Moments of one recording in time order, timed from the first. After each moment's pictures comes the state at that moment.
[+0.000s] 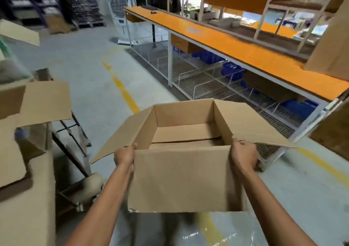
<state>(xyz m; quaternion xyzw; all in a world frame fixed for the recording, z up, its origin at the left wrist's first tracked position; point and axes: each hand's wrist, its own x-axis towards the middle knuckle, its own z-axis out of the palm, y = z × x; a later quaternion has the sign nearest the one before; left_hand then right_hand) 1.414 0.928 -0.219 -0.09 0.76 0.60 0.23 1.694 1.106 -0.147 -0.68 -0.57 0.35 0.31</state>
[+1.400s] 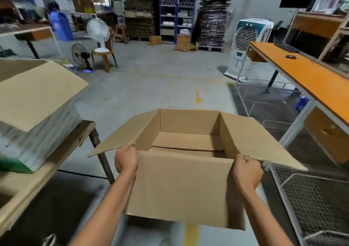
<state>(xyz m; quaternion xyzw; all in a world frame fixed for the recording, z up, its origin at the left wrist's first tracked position) 0.704 1.281 -0.182 -0.31 0.78 0.54 -0.08 0.820 1.568 -0.138 -0.45 -0.75 0.43 0.22</state>
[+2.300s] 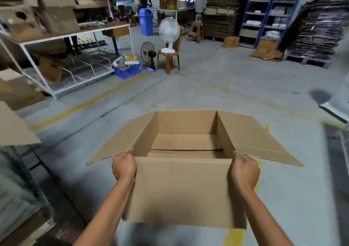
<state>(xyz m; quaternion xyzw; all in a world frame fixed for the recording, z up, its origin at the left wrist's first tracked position) 0.200 1.272 -0.188 -0.50 0.66 0.53 -0.21 0.147 1.580 -0.156 -0.25 -0.82 0.50 0.12</state>
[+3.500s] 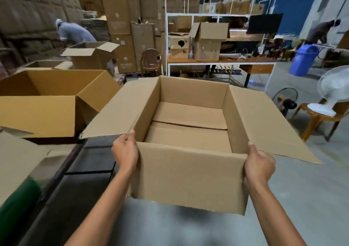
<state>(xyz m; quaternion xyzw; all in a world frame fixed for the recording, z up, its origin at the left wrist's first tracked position) -0.125 0.893 -0.075 -0.57 0.51 0.32 -0.57 -0.402 1.063 -0.075 0.10 -0.76 0.64 -0.05</state>
